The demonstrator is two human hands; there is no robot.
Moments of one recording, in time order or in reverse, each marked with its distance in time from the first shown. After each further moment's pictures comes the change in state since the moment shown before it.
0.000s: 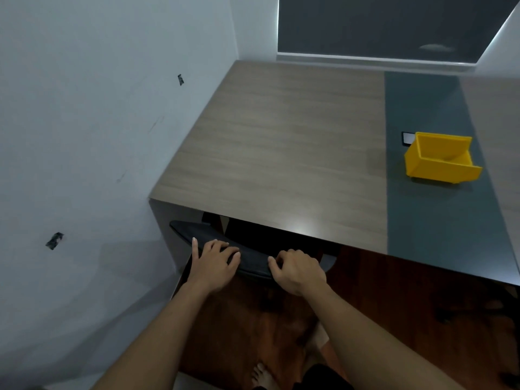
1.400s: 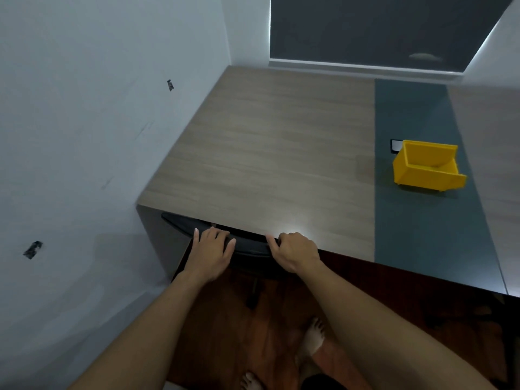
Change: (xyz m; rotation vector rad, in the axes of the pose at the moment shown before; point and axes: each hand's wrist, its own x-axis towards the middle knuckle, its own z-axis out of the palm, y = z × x) left_hand 0.044 0.033 -0.017 -0.107 0.113 0.072; right_hand 0.053 0.035 -0.039 -0.048 0.050 0.078
